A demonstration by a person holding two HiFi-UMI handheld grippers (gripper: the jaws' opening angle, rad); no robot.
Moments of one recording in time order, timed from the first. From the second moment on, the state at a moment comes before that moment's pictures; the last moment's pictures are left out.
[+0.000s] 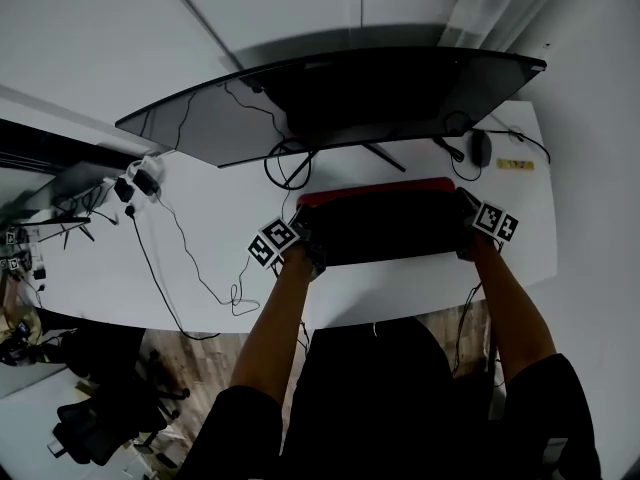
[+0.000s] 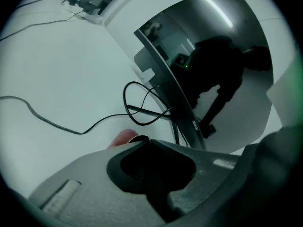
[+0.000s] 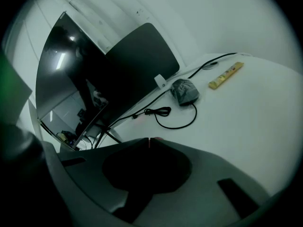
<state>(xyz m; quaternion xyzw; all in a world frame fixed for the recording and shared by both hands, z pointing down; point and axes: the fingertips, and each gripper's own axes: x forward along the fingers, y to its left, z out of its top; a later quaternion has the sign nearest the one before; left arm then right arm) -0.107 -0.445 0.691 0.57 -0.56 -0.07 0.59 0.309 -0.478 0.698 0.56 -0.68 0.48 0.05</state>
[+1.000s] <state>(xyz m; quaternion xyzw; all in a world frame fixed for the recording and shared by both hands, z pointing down) -0.117 -0.469 0.722 0.53 -0.57 -0.07 0.63 0.292 -0.499 0.726 0.57 -0.66 0.48 0.11</state>
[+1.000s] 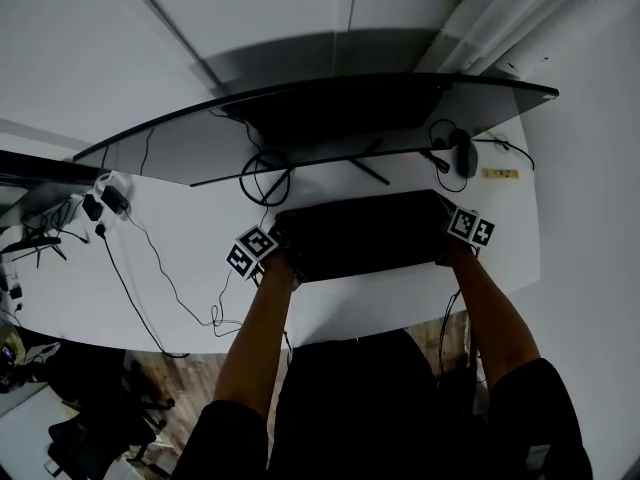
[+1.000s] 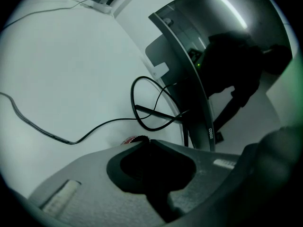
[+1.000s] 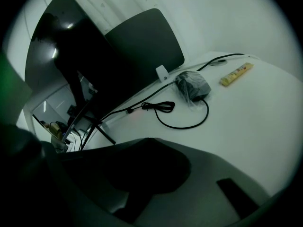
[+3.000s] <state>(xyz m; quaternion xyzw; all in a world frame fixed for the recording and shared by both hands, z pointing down) -0.106 -0.268 0.412 0.81 -0.56 0.00 0.16 0.209 -0.312 0.414 0.54 -0.83 0.15 0.05</state>
